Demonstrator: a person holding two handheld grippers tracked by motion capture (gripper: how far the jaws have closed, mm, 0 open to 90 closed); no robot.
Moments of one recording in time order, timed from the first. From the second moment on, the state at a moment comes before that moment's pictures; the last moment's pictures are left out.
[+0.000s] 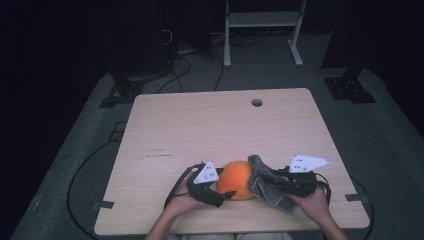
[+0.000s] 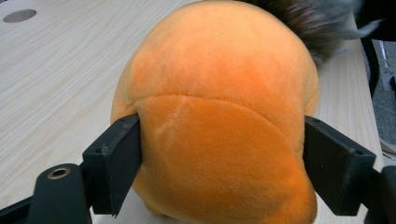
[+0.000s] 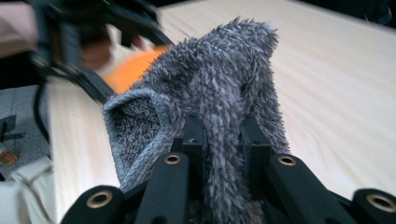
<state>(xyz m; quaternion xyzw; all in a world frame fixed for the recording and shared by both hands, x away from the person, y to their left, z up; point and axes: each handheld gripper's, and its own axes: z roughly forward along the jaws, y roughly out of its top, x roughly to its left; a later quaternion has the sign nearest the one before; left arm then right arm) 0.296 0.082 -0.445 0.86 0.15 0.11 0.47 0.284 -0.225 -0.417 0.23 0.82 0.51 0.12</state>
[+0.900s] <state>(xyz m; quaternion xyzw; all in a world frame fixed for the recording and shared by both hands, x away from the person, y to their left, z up) 0.296 0.077 -0.440 0.84 0.18 0.12 0.50 0.278 -0.217 -0.406 0.22 0.82 0.50 0.15</state>
